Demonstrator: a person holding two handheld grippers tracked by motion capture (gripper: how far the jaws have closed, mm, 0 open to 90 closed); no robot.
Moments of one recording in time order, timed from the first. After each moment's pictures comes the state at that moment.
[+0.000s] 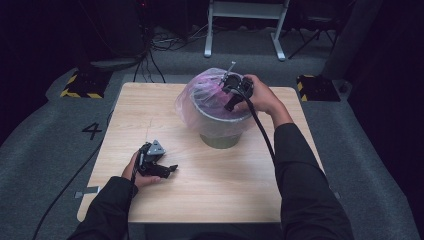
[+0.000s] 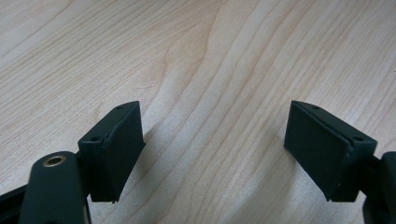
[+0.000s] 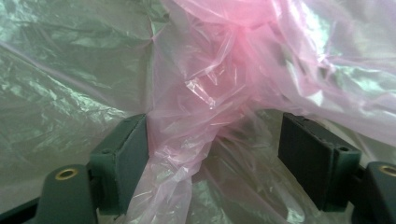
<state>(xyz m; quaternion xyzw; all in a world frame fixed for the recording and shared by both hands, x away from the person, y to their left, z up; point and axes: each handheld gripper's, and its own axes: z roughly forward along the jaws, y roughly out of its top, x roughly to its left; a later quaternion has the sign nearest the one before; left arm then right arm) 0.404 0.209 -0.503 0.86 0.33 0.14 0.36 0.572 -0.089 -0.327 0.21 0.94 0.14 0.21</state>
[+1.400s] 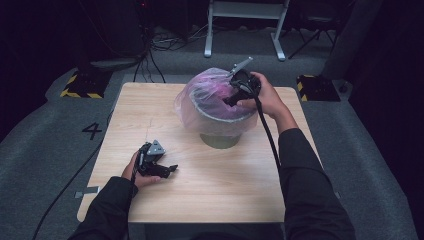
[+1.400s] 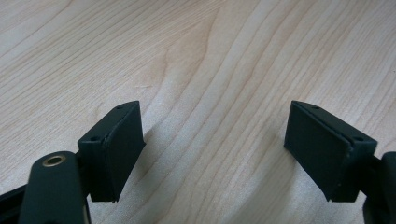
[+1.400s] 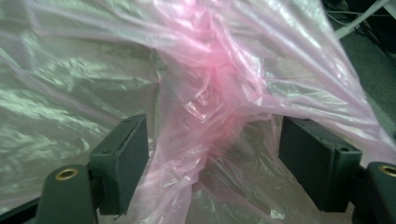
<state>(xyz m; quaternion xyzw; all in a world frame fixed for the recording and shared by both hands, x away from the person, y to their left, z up) 0.404 0.210 -0.503 0.86 0.33 0.14 0.36 0.559 -0.109 -0.310 0.25 0.90 0.28 0.21</state>
